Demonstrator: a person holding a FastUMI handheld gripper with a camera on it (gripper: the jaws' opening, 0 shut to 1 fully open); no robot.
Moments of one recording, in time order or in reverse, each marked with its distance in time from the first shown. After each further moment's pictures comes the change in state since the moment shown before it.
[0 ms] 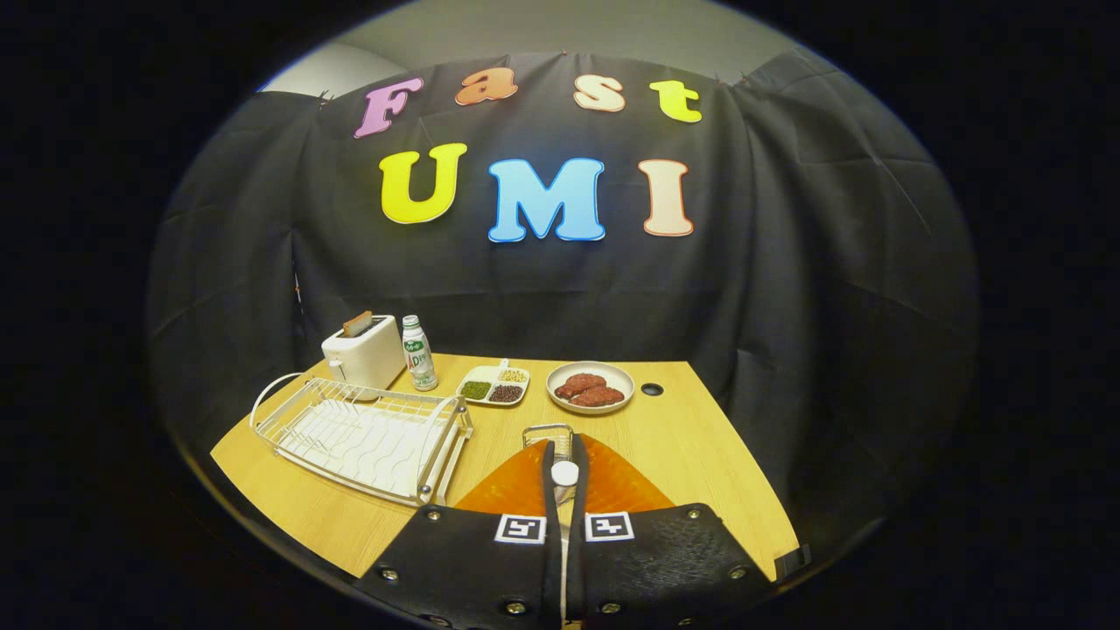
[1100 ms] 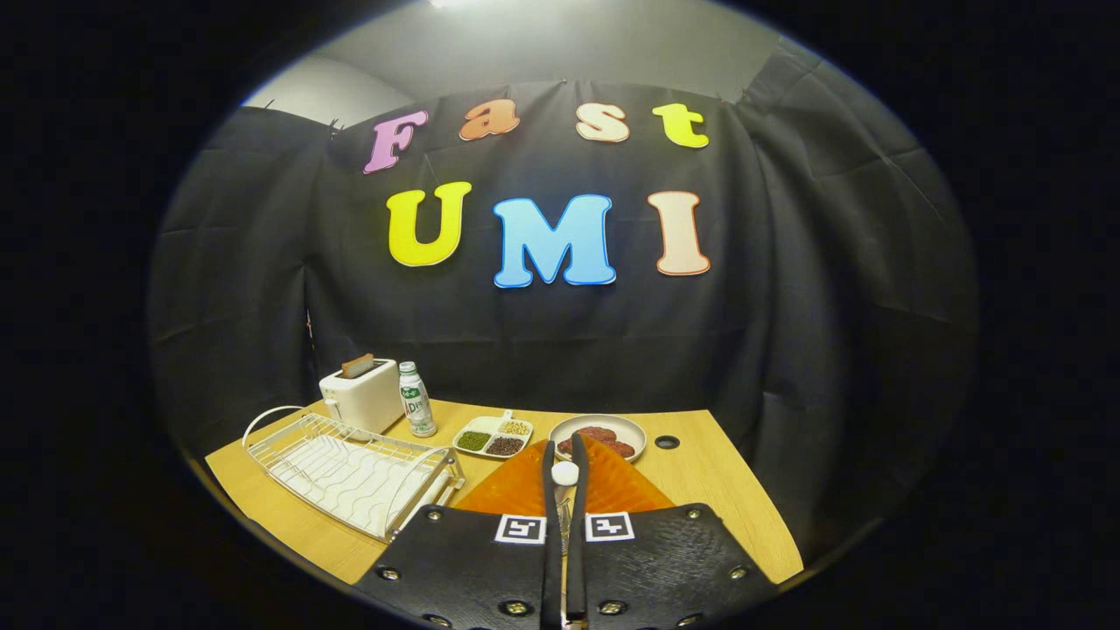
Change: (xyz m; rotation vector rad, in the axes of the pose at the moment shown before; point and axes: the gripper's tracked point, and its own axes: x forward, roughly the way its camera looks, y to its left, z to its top) arm 0.051 -0.032 0.051 0.010 -0.202 0.073
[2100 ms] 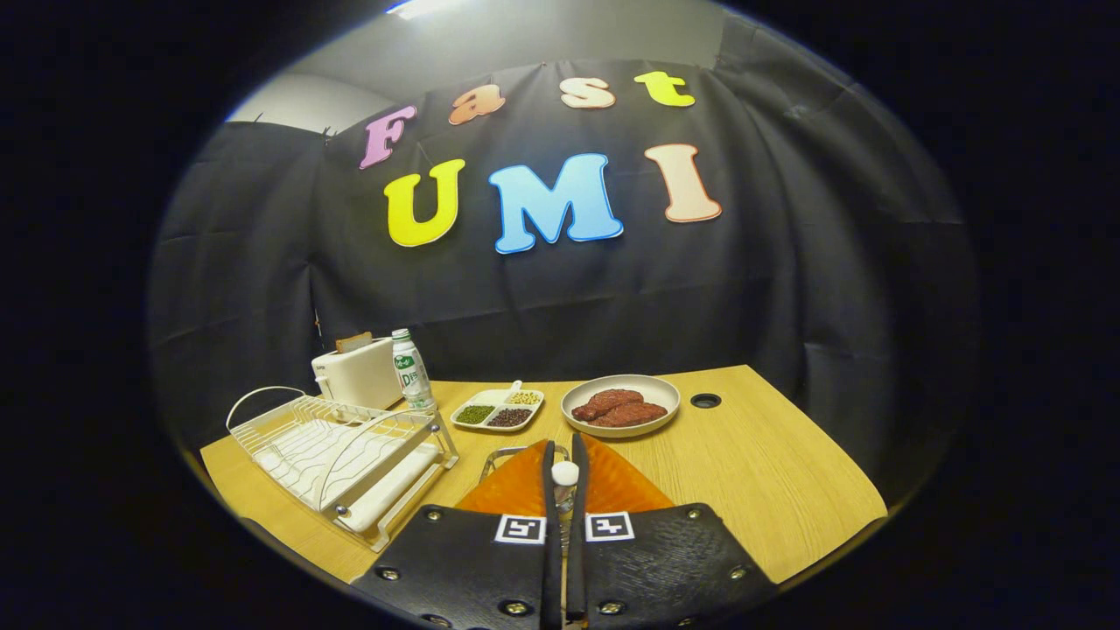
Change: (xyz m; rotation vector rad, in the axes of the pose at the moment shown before) arm 0.082 -0.010 -0.114 0.094 -0.004 0.104
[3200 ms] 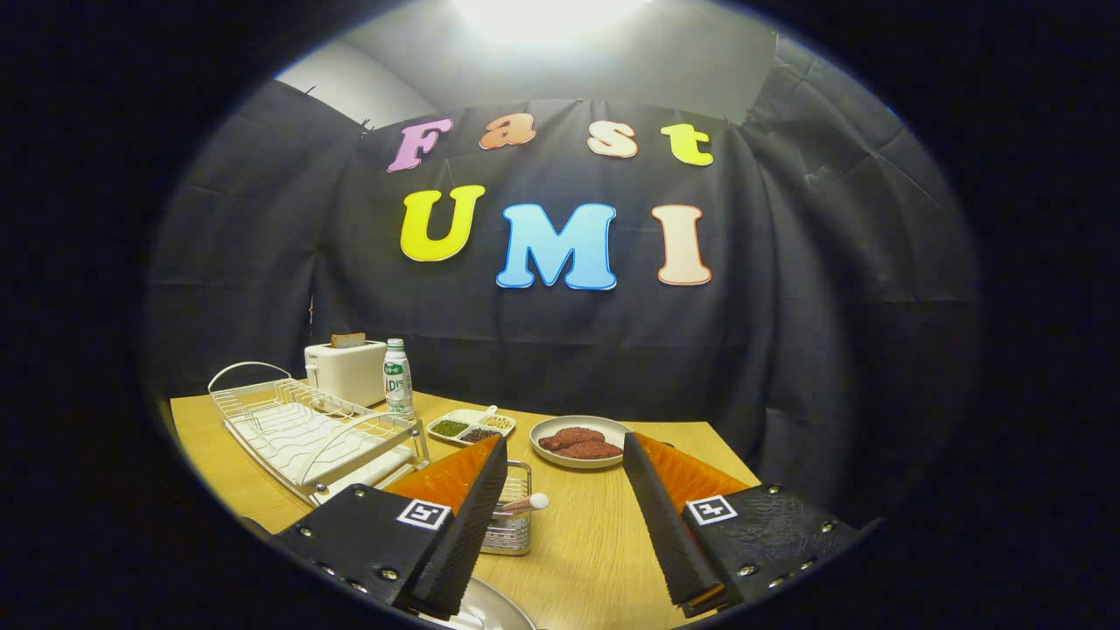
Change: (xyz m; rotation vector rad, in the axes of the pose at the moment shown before) arm -0.030 -0.022 0.016 -0.143 -0.126 -0.046
